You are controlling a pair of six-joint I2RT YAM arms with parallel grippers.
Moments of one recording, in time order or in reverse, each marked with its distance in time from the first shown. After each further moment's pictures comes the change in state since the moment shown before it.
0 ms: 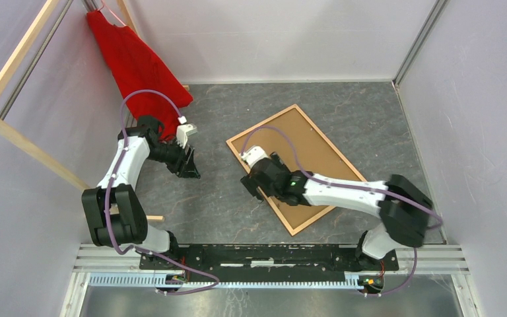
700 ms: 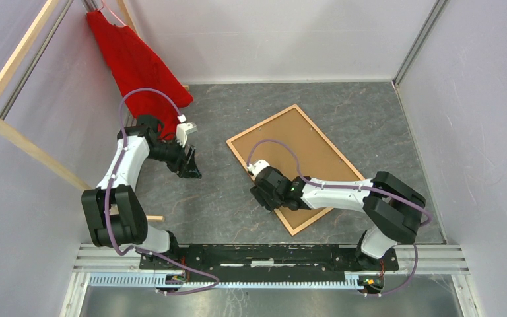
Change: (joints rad) left arm 0.000 0.001 0.011 0.002 0.011 0.000; right arm -0.009 0.116 -0.111 0.023 -0.197 0.084
